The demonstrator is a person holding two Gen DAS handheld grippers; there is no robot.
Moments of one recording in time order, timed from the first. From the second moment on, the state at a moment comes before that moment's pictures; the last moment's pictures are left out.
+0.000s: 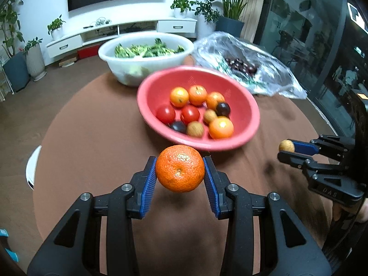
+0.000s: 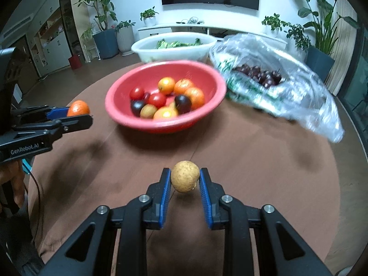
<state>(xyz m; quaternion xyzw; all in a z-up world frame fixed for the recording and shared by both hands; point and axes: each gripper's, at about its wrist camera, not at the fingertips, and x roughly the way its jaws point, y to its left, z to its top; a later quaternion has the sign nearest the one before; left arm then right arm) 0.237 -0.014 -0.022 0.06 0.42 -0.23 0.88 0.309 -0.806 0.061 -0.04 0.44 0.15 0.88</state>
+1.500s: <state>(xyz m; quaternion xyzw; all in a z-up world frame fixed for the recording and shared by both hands) 0.353 -0.081 -0.050 0.09 0.44 -0.25 0.86 0.445 -0.759 0.053 -0.09 0.45 0.18 0.87</state>
